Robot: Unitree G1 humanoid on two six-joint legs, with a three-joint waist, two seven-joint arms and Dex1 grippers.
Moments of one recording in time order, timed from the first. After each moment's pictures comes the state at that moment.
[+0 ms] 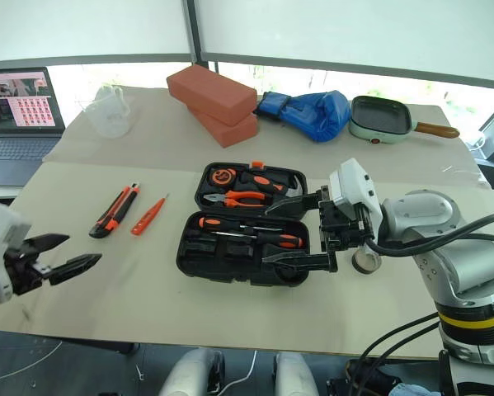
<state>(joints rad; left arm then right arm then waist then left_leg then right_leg) 0.03 1.01 0.58 -0.50 -0.72 1.12 -0.66 -0.45 -0.80 -0.05 -0.47 0.68 0.63 1.20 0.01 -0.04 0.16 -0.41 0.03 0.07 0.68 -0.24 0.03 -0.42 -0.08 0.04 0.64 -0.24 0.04</state>
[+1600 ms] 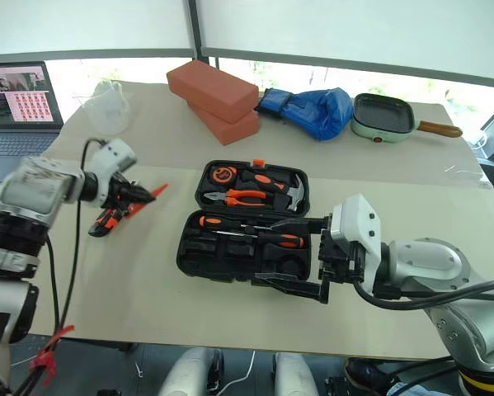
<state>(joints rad) -0.91 0.89 -0.23 0.28 -0.14 0.67 -1.14 -0.10 -0.88 -0.18 -0.74 0.83 0.69 0.86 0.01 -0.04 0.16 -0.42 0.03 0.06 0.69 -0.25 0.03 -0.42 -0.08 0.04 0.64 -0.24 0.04</state>
